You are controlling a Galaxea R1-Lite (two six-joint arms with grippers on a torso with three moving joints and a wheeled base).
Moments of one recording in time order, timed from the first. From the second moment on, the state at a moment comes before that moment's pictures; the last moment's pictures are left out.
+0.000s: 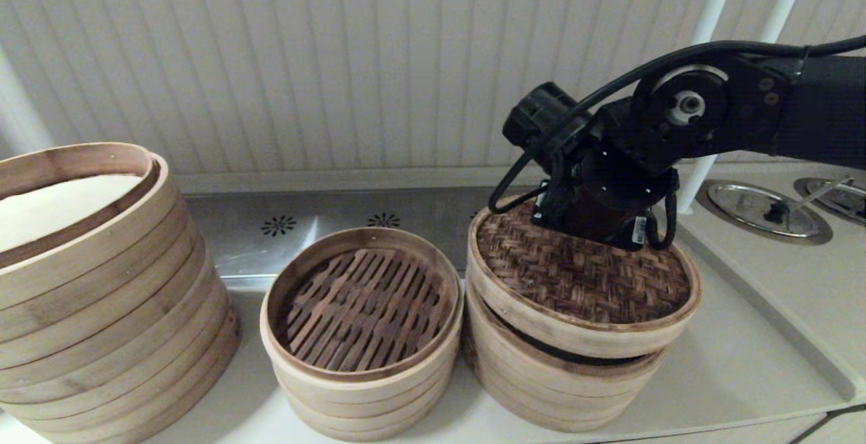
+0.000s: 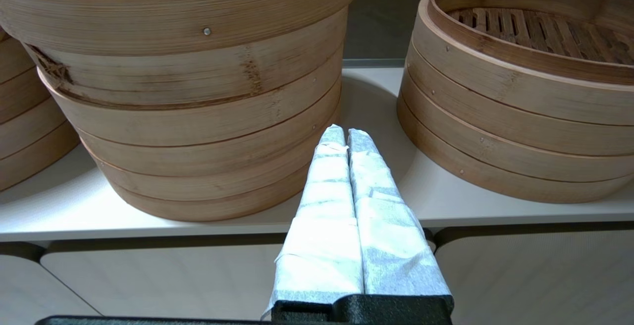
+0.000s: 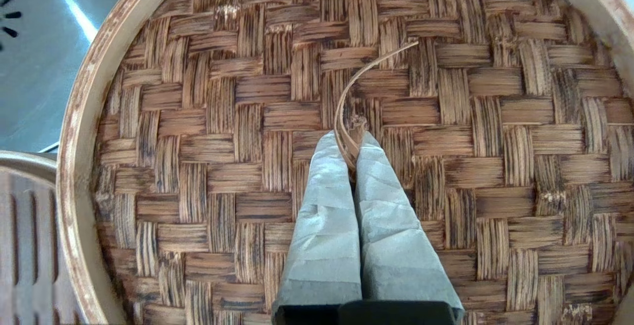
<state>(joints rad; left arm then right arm) -0.01 0.00 -0.01 0.02 0.00 0.01 0.65 1.98 -1.93 0.98 -0.63 0.96</state>
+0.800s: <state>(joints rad) -0.01 0.00 -0.01 0.02 0.00 0.01 0.73 1.96 -1.95 0.83 -0.63 0.82</state>
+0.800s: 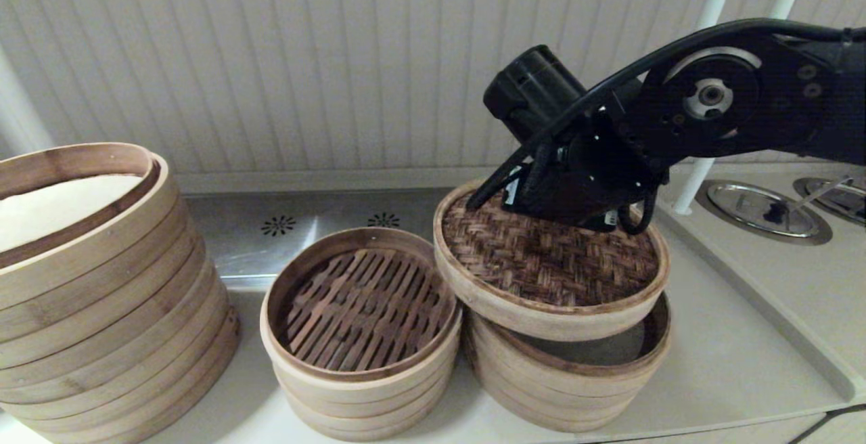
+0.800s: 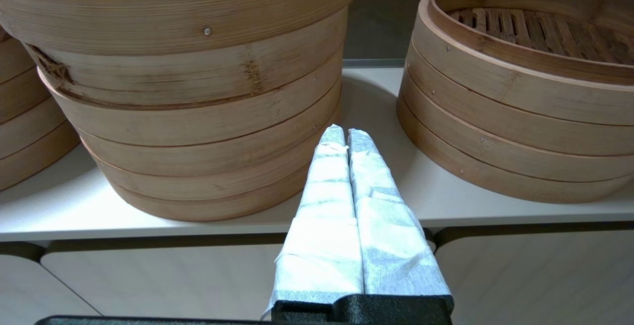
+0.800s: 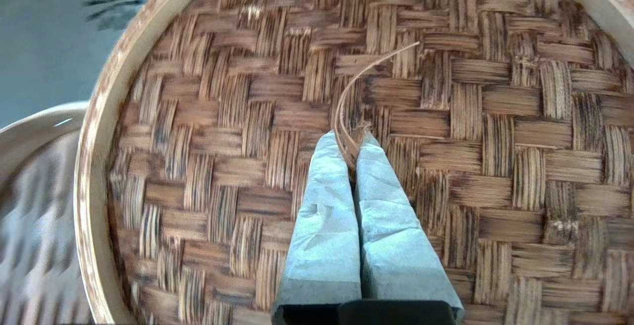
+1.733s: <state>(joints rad) -0.01 0.00 -0.01 0.02 0.00 0.01 0.85 2.06 -1.95 0.46 -0.54 0.51</state>
